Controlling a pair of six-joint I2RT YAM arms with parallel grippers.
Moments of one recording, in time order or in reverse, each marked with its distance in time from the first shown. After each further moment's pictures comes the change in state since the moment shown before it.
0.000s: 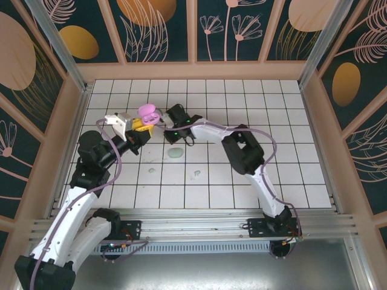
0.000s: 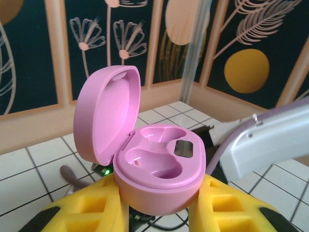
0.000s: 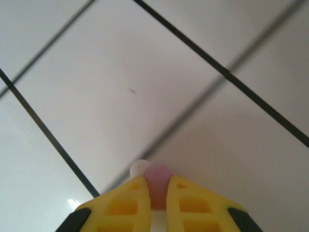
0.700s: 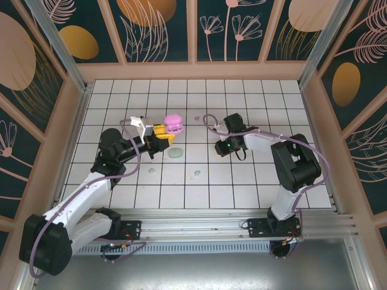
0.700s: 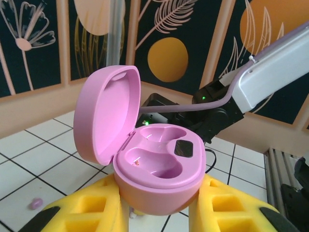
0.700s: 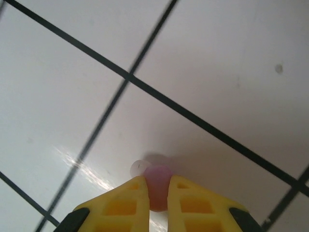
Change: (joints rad) left arm -0.136 0.262 -0.095 0.406 0.216 -0.055; right arm -0.323 -0.539 -0.763 0.024 -0.080 -0.128
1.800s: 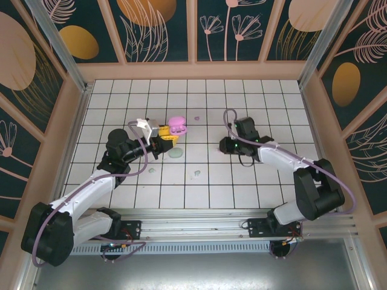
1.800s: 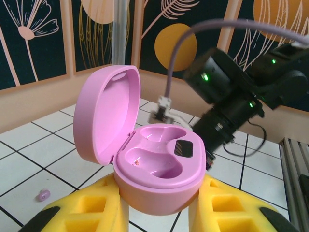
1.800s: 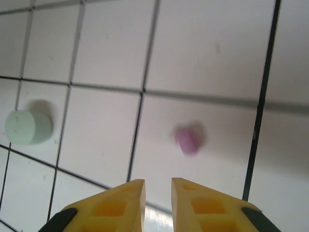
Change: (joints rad) left arm -0.024 0.063 -0.031 0.050 -0.054 0.061; right arm 0.001 -0.320 -0.218 0.096 0.002 0.548
